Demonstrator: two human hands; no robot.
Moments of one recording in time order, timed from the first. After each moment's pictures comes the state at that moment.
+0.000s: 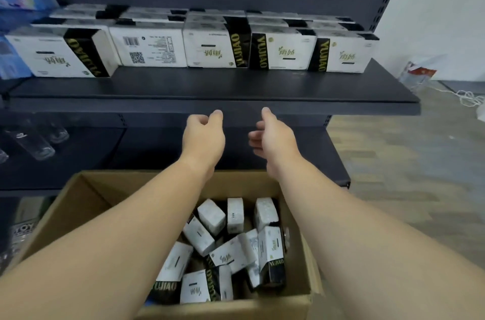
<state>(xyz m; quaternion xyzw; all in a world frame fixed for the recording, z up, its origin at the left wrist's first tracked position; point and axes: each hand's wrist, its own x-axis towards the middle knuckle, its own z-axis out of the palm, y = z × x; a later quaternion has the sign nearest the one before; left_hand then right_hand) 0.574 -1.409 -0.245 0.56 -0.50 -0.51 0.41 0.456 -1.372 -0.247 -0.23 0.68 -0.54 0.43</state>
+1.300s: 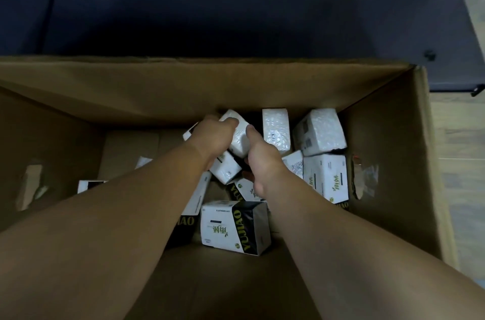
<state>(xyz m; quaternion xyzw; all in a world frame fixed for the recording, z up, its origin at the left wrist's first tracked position) 0.615 -1.492 -0.570 0.67 -0.47 -0.57 0.02 0.530 -1.422 -0.578 0.01 0.71 -0.31 0.63</state>
